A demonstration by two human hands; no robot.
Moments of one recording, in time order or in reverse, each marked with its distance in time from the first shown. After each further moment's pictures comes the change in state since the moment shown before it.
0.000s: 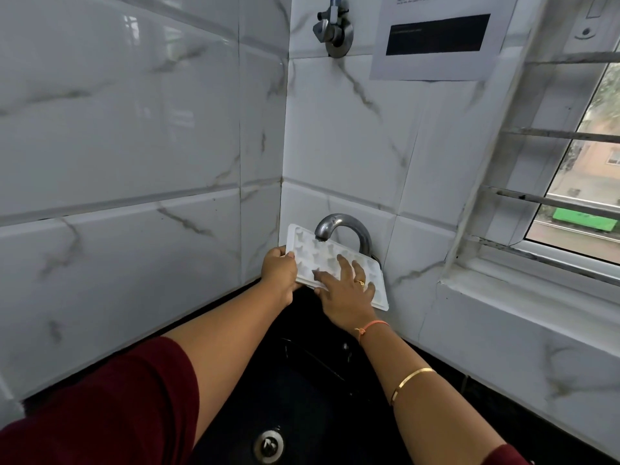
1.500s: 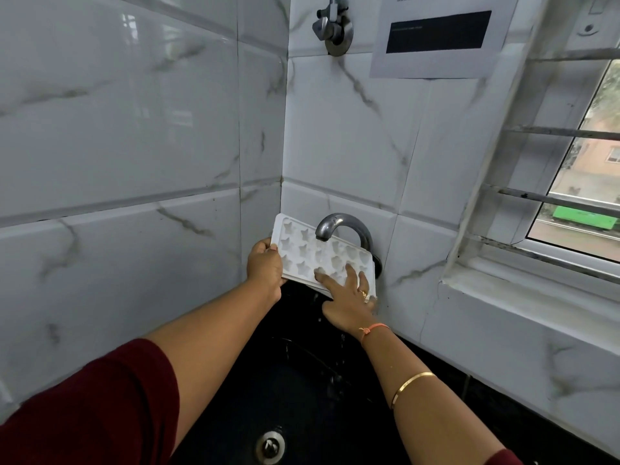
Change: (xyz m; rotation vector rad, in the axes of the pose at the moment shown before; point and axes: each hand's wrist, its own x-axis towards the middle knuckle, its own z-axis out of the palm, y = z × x) left_hand 0.014 0.004 -0.014 -0.074 0.089 0.072; right_hand -0.001 0.004 0.005 0.135 -0.101 0.107
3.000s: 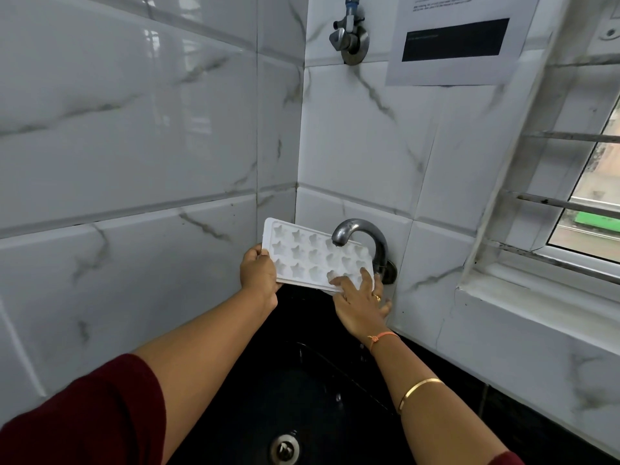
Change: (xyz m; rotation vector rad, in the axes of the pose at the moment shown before) left_hand -0.010 0.017 -0.032 -0.068 0.089 0.019; right_hand -0.004 -0.012 0.007 0.093 0.116 0.019
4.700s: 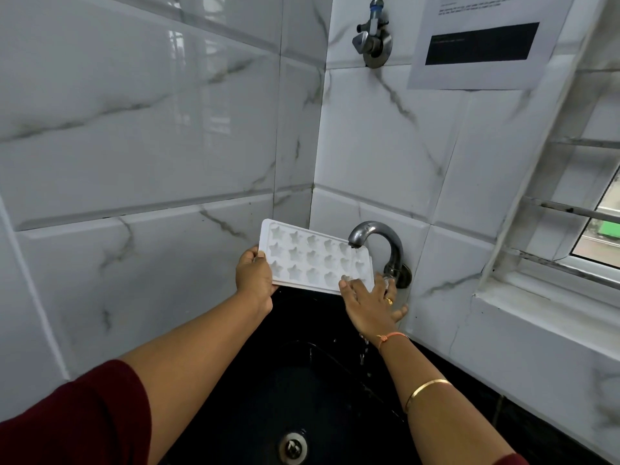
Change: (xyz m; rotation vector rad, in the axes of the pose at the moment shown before) left_hand -0.002 0.009 -0.030 0.001 0.032 0.042; right_hand 0.002 -0.008 0.004 -0.055 -0.022 0.065
